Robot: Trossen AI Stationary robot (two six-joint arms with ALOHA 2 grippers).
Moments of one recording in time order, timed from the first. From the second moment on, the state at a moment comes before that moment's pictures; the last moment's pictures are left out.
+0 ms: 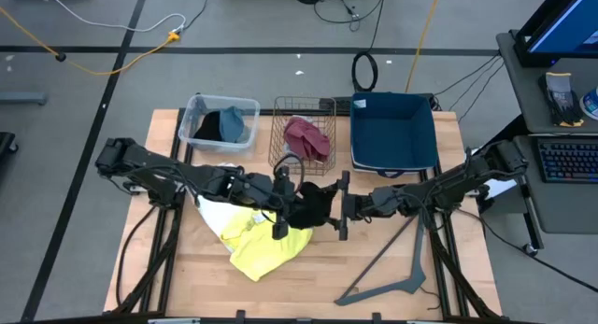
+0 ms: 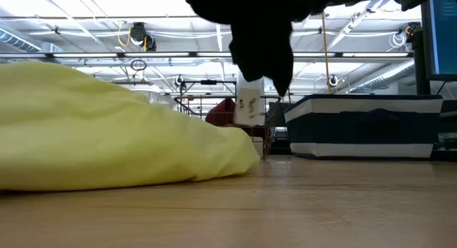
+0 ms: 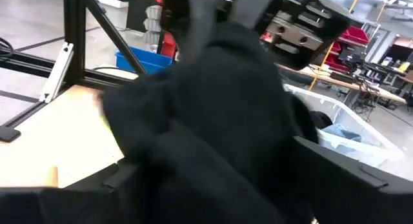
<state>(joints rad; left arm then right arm) -0.23 1.51 1.24 -0.15 -0.15 -0.17 0.30 1.39 0.69 0.64 0.36 -0.22</state>
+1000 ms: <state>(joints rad) -0.26 1.36 1.24 -0.76 -0.18 -0.38 0.29 1.39 0.69 0.72 0.58 -0.20</state>
